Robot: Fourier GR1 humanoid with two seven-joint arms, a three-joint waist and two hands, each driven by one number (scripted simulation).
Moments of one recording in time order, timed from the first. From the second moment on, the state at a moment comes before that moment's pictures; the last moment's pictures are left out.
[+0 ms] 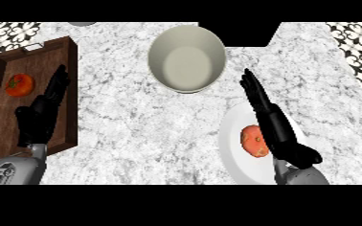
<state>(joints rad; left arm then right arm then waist) -0.14 0.44 -0.10 -1.40 0.12 0.21 -0.02 -0.13 -0.20 0.32 -1.58 -0.12 -0.12 -0.19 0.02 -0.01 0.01</state>
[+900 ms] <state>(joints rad) -0.19 0.44 -0.06 -1.48 0.30 -0.03 0.21 0.09 -0.31 0.31 -1.58 0.17 -0.24 -0.48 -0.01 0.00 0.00</state>
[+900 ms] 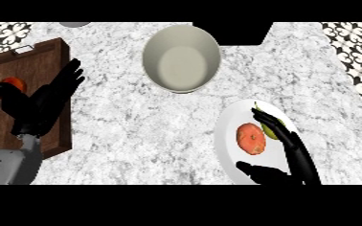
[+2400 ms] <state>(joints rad) -0.20 0.39 -0.04 -1.51 0.25 -0.05 0.26 -0.28 -0.35 0.54 -2.03 0.55 0.45 0.93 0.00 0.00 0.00</state>
